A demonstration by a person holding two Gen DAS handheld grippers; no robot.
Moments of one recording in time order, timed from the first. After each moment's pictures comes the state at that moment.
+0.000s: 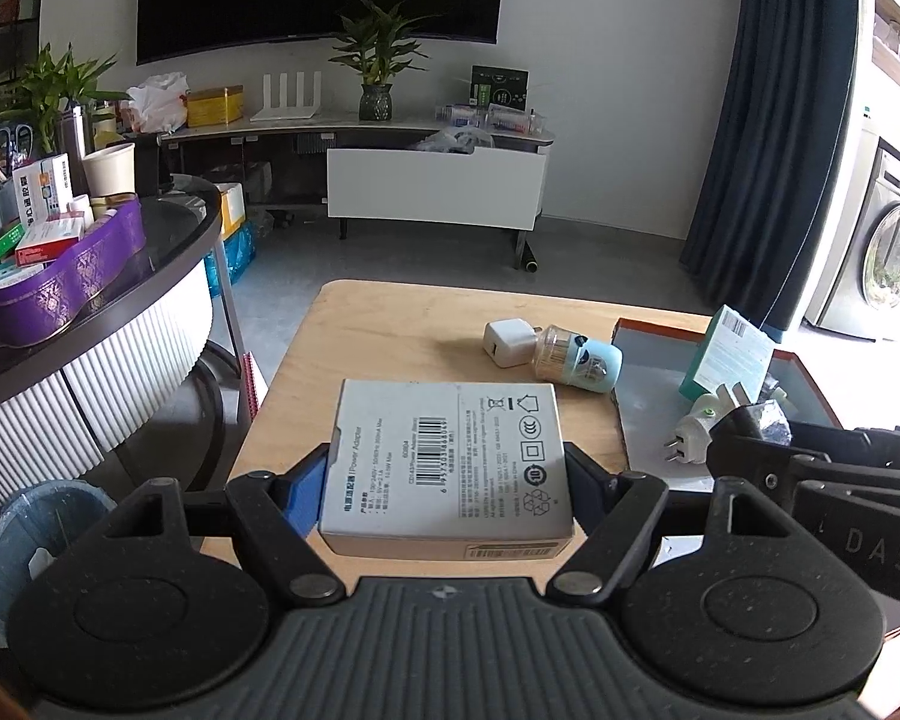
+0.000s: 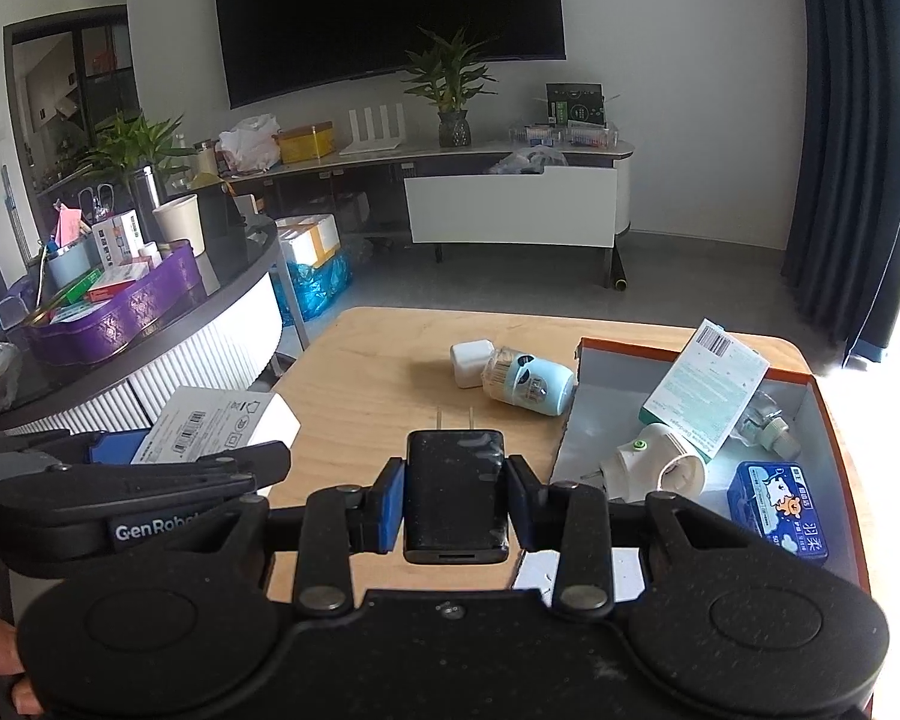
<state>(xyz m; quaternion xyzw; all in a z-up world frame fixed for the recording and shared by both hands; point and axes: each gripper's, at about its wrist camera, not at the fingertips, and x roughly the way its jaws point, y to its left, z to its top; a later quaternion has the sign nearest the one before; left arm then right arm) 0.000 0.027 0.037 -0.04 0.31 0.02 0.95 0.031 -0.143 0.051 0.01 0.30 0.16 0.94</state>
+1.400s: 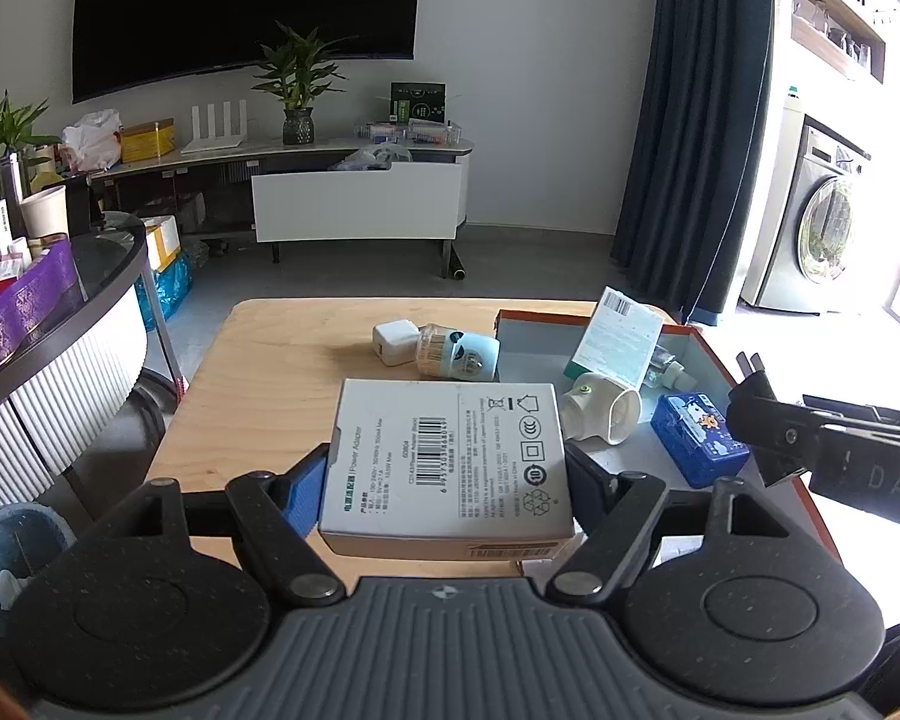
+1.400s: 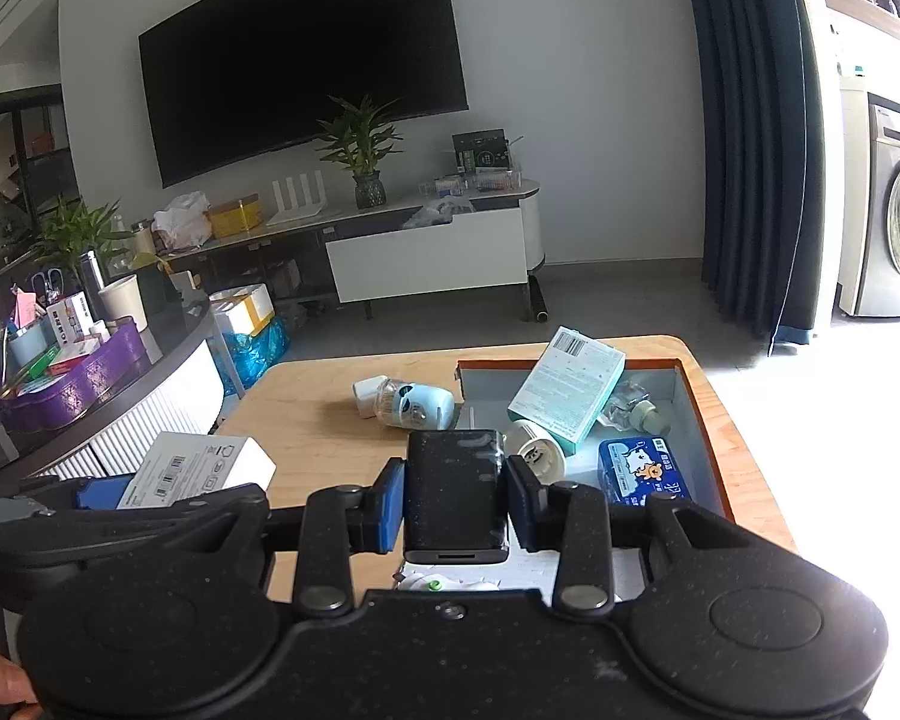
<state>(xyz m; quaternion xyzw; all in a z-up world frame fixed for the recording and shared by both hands) -0.024 -0.028 0.040 -0.01 0.29 -0.04 0.96 -0.021 -0.224 0.058 0.07 0.25 0.09 0.96</state>
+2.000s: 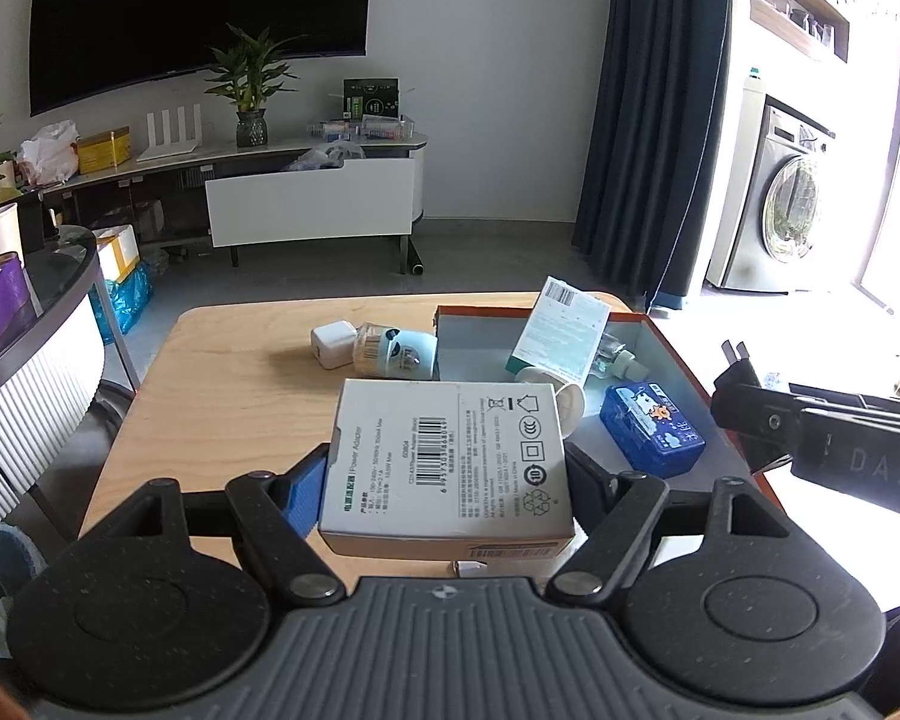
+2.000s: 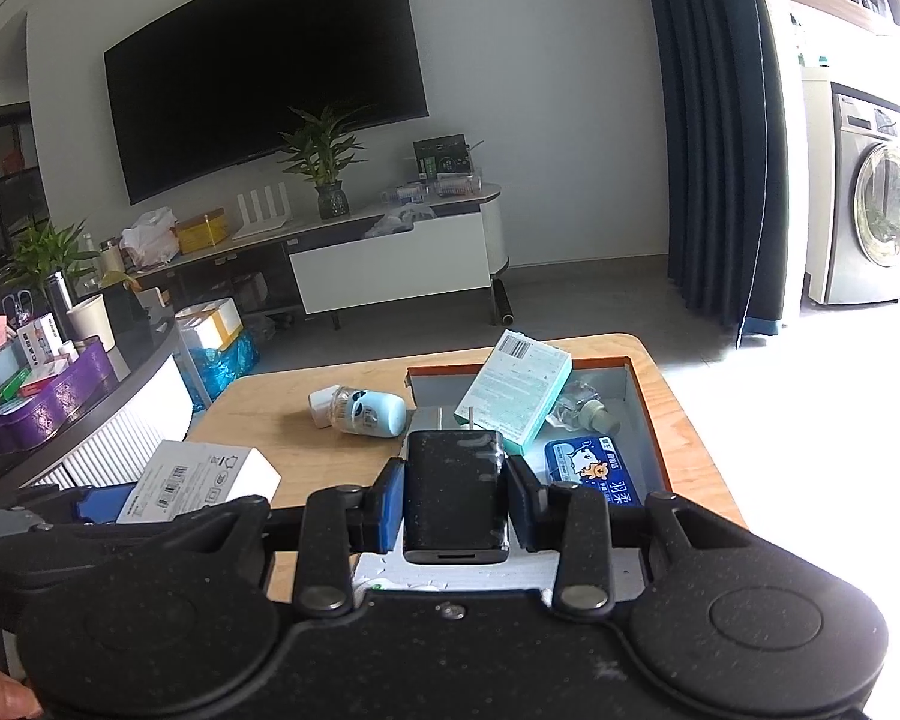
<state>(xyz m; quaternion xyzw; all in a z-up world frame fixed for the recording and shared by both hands) -0.017 -0.057 0.037 0.00 0.30 -0.08 0.95 -0.023 -0.252 0.056 0.08 0.25 0.06 0.96</state>
